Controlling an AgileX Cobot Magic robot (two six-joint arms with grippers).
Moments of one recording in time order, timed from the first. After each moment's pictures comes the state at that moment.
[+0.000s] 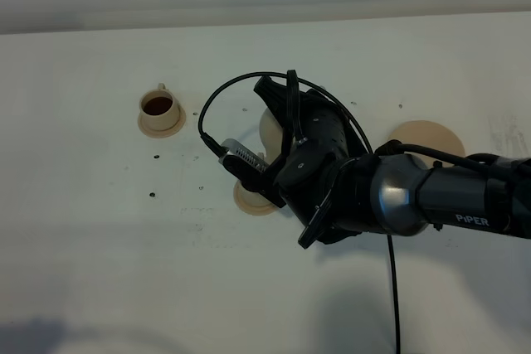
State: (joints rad) left arm 0.03 0.00 -0.50 -0.02 1.04 -0.05; right arm 0.91 2.00 -1.18 -1.55 0.82 -0.35
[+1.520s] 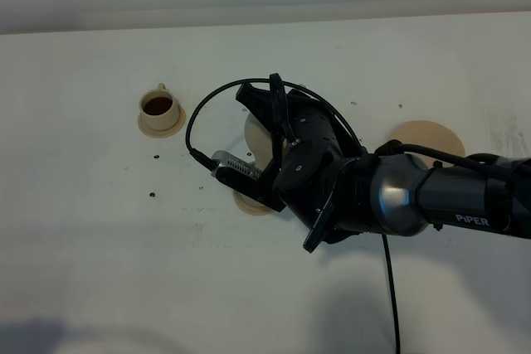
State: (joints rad) left arm 0.03 0.00 -0.50 -0.02 1.04 -0.05; right arm 0.91 2.00 -1.18 -1.64 0.74 -0.40
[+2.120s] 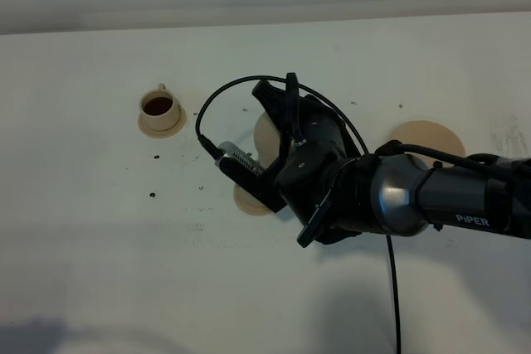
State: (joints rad) left arm 0.03 0.00 -0.50 -0.02 1.04 -0.05; right arm 0.91 2.00 -1.18 -1.51 0.79 -0.32
